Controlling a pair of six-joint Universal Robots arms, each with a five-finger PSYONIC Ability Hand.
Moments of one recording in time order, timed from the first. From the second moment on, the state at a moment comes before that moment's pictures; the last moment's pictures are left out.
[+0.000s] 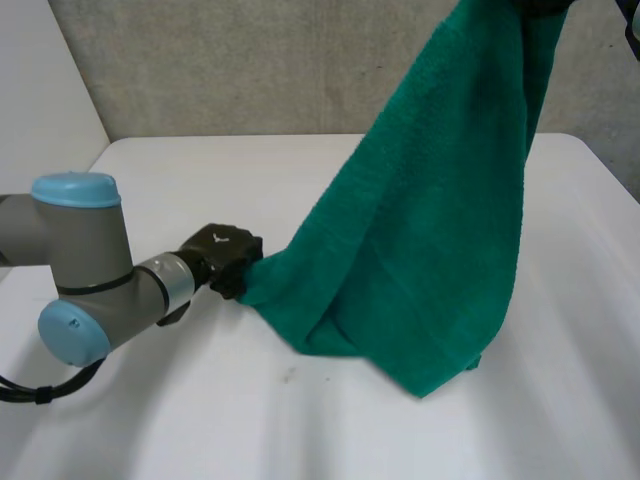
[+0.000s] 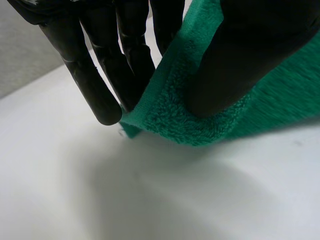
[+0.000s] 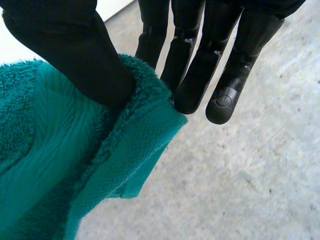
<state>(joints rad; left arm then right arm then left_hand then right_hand) 4.39 -2.23 -1.32 3.11 -1.21 3.51 1.93 -1.48 0.99 0.21 1.29 2.63 1.14 1.19 1.18 1.19 0.97 0.97 1.17 1.18 1.19 0.98</state>
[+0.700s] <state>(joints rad) 4.44 -2.08 -1.31 3.05 -1.45 3.74 1.84 -0.97 1.00 0.45 1.45 2.23 1.14 1.20 1.19 1.19 0.97 0.97 1.17 1.18 1.19 0.98</state>
